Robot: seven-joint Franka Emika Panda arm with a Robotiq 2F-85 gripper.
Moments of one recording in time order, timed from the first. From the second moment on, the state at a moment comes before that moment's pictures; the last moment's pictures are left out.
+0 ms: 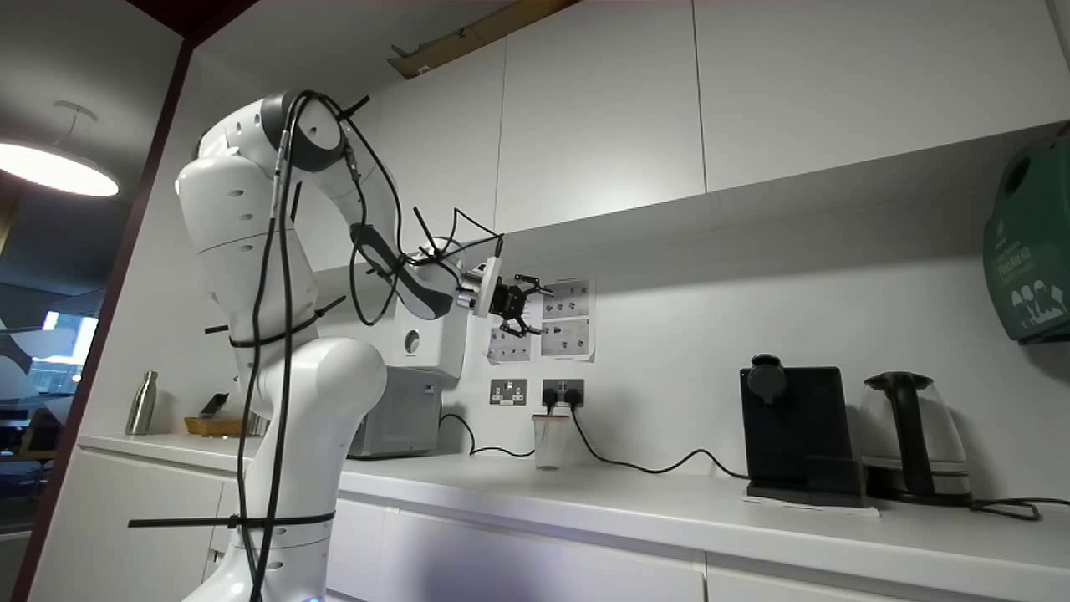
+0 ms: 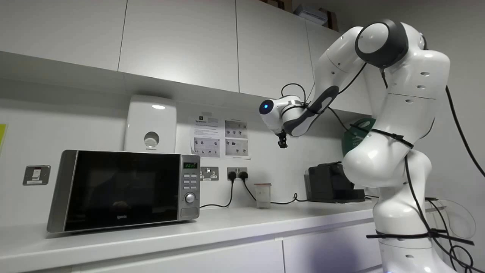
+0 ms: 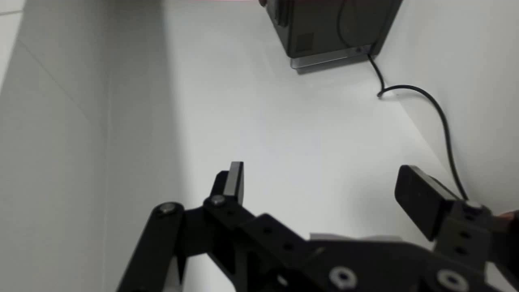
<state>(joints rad) -0.10 -0.57 0.23 -2.42 -1.41 2.24 0.38</state>
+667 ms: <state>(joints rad) 0.06 -0.50 0.24 -2.44 -1.71 1.74 0.72</state>
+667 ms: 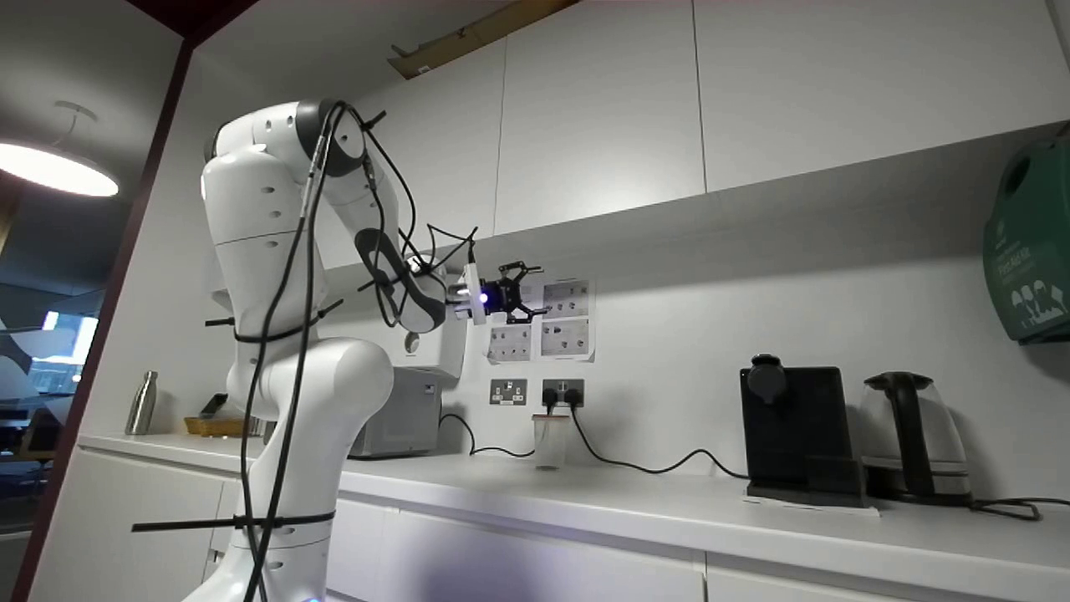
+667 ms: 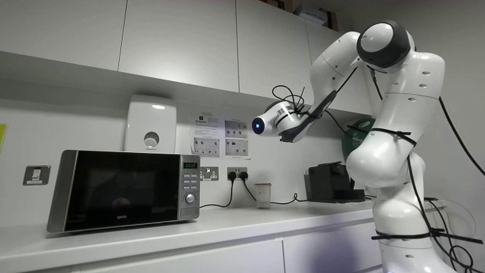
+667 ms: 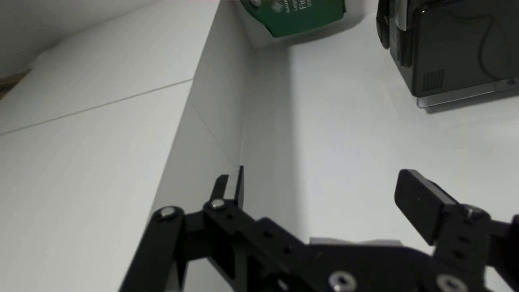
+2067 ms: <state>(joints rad) 0.26 -0.46 0.20 -2.43 -2.28 1.67 0.95</state>
